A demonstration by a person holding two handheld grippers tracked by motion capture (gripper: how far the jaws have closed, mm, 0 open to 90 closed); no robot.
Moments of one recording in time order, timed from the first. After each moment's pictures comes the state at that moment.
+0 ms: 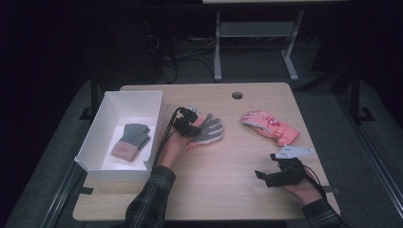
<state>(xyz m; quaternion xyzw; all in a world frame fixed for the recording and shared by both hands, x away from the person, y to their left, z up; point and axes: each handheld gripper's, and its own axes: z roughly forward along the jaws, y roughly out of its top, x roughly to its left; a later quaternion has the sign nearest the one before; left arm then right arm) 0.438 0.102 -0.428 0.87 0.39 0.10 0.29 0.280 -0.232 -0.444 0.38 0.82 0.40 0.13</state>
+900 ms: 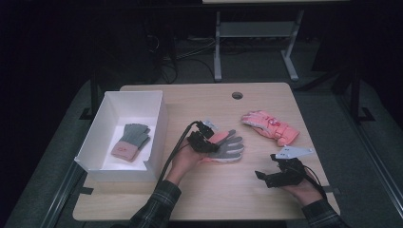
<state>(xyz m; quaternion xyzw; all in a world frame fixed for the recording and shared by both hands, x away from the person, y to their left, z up) 0.385 0.057 -0.436 0.89 0.30 0.01 0.33 0.279 -0.231 -0.444 0.39 0.82 0.40 0.14</state>
